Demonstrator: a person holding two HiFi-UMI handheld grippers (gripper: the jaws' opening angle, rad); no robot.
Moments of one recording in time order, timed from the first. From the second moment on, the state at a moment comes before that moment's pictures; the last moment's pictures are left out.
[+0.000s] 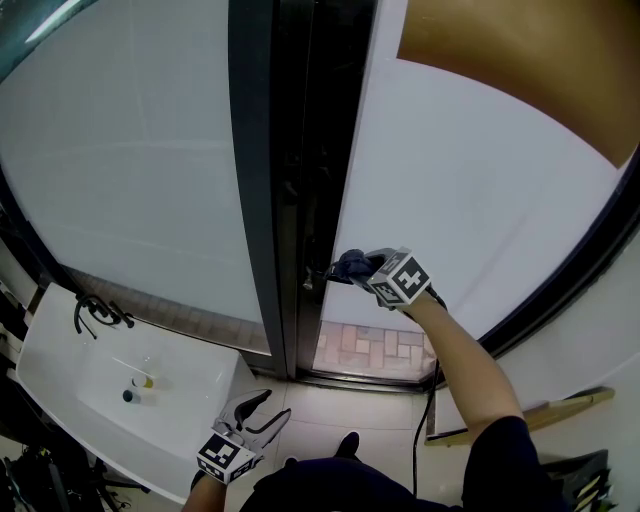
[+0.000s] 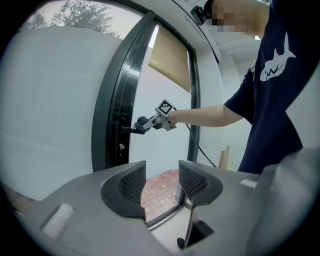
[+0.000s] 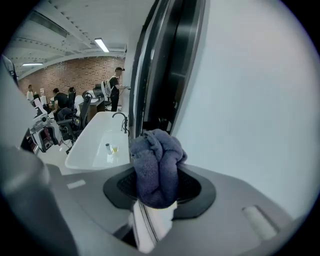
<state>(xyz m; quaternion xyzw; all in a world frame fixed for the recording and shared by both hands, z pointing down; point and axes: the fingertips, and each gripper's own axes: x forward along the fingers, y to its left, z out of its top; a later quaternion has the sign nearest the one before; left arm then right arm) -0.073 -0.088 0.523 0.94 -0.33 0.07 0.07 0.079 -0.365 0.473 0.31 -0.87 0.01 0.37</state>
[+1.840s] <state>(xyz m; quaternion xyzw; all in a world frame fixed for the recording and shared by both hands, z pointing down) -0.072 -0.078 0.522 0.94 -0.34 0.07 0.06 0.109 -0.377 0.466 0.35 -0.87 0.13 0.33</state>
